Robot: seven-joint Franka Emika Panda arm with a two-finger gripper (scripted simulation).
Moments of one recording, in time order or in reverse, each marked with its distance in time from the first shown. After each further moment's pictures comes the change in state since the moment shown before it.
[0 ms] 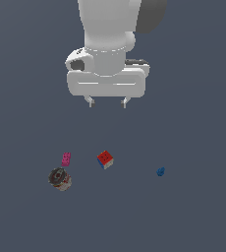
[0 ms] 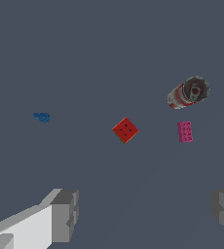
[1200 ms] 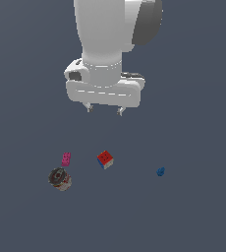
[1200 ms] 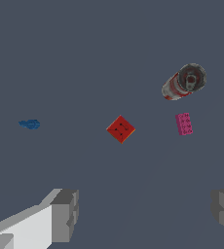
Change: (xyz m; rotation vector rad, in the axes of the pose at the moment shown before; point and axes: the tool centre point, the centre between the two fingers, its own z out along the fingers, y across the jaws) arm 0.004 0.009 0.024 -0.012 -0.024 0.104
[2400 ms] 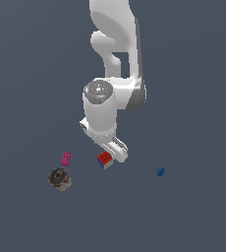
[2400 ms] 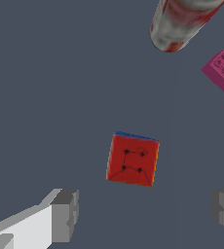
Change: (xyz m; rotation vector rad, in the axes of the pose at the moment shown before) arm 0.036 -0.001 0.182 0.010 -0.026 0.595
